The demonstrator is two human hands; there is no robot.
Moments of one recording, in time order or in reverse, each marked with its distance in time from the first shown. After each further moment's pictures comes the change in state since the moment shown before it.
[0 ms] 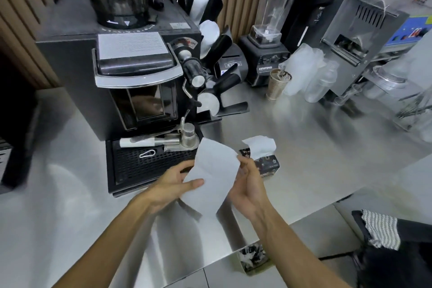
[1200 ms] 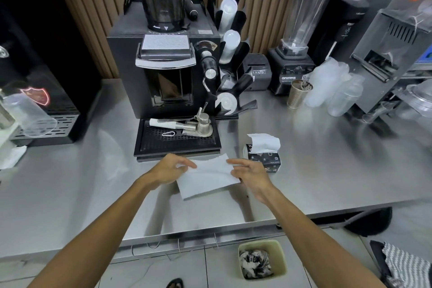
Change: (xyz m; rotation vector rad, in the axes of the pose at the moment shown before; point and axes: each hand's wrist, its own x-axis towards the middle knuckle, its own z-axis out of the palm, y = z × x) left_hand -0.041 -0.020 0.020 0.613 0.372 -0.011; right_hand -0.002 -0.028 -0.065 -1.017 -0.168 -0.108
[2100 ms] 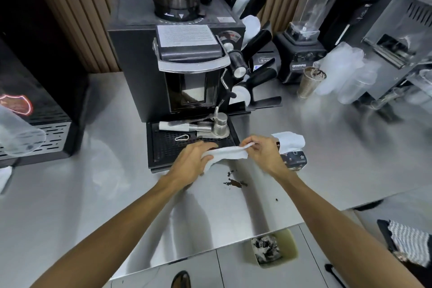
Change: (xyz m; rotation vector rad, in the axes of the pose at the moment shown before) left_hand 0.056 -0.018 -0.033 0.354 0.252 0.499; right_hand 0.076 -0.037 0.039 -0.566 0.205 -0.415
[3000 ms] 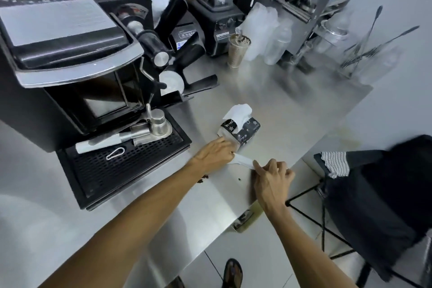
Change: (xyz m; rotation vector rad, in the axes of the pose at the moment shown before) left_hand 0.090 0.072 0.141 0.607 -0.466 1.065; right_hand -0.147 0.077 -0.003 -1.058 0.453 0.484
